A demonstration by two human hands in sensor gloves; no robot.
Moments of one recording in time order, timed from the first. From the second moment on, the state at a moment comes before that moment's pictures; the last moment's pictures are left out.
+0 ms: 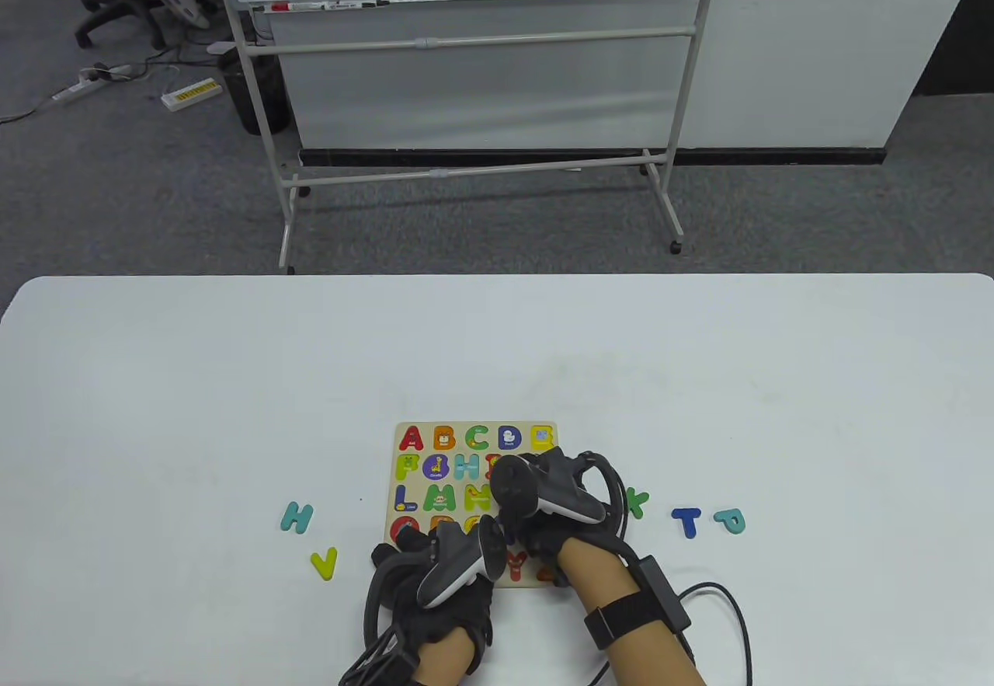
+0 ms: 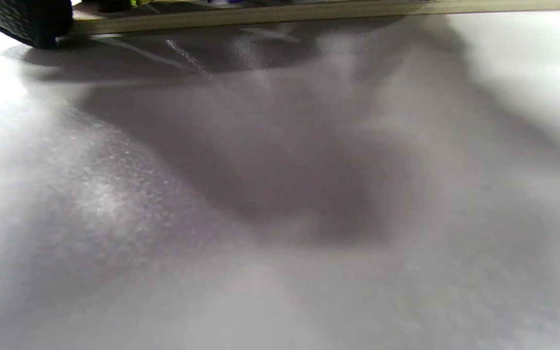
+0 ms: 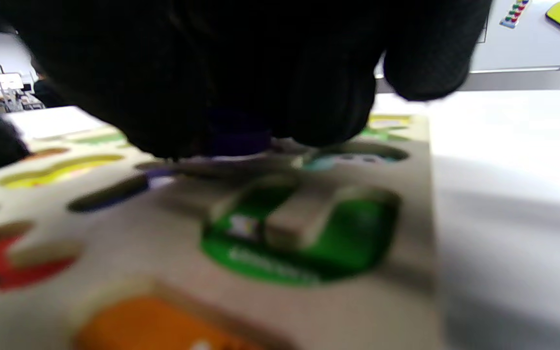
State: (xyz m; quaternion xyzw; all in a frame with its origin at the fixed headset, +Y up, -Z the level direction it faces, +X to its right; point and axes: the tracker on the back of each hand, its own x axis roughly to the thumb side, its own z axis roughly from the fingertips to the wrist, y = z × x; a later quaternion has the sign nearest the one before) left_hand -0.089 -0.791 -0.307 -0.25 0.01 -0.04 0.97; right_hand 0.028 -0.762 -0.391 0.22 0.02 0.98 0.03
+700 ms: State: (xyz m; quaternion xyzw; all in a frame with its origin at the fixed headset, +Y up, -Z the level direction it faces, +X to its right) left_hand -0.089 -0.791 -0.306 -0.25 0.01 -0.04 0.97; right_hand 0.026 -0.761 -0.391 0.22 0.02 0.98 0.03
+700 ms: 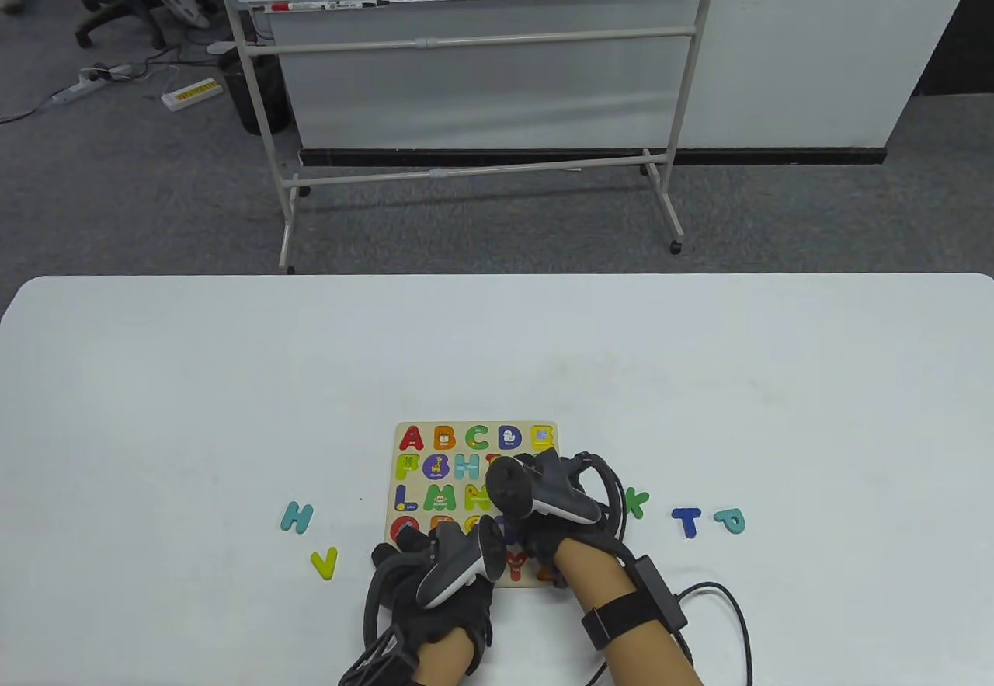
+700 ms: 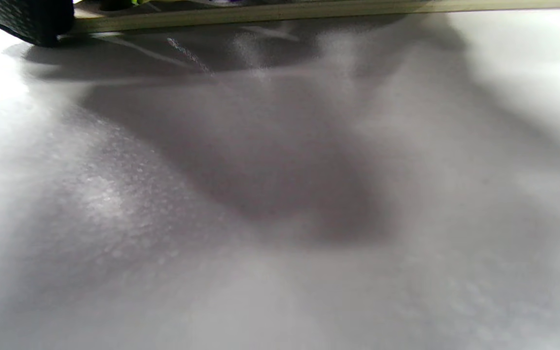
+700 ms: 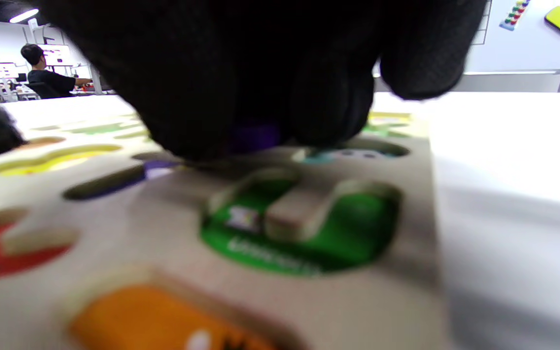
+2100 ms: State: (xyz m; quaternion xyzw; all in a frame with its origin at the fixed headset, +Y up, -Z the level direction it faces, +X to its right) left_hand -0.090 -0.791 -0.306 -0.26 0.01 -0.03 0.97; right_hand 0.034 -0.759 -0.392 0.22 -0.01 0.97 0.05
